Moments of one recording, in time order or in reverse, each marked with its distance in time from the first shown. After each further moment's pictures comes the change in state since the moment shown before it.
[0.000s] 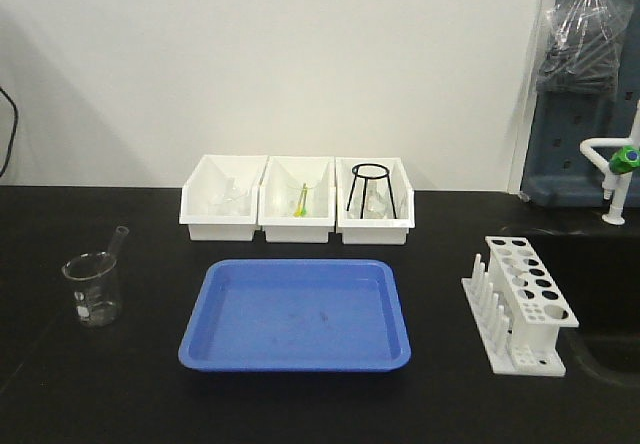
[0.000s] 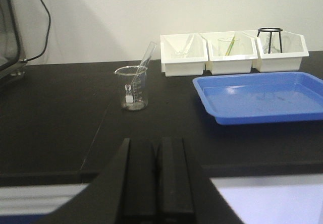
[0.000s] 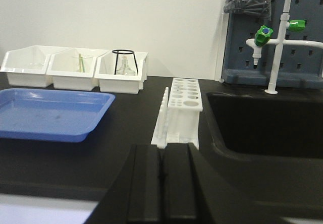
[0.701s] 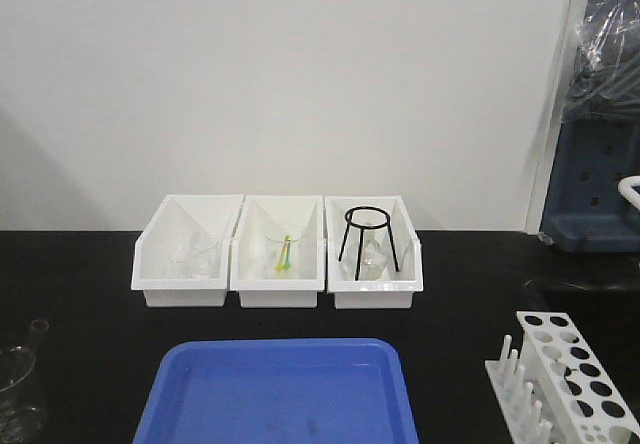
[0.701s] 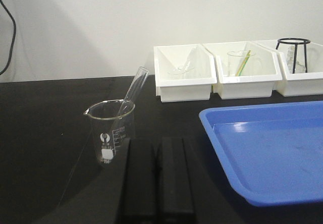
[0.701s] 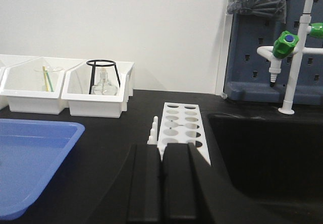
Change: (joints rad) left arm 0.000 0.000 0.000 0.000 0.000 0.000; right arm 0.000 0.000 0.000 0.000 0.000 0.000
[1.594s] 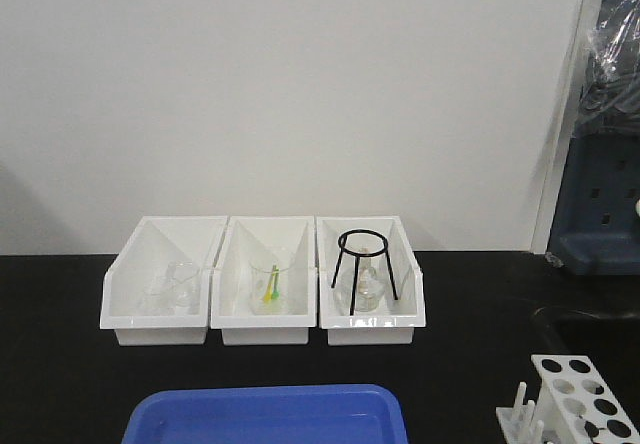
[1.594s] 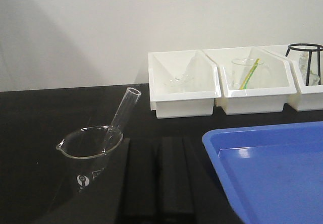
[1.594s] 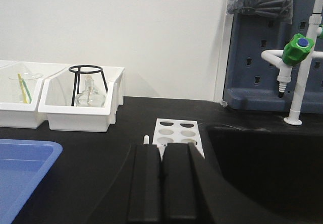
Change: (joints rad) left arm 0.000 0.000 0.000 0.000 0.000 0.000; right arm 0.000 0.000 0.000 0.000 0.000 0.000
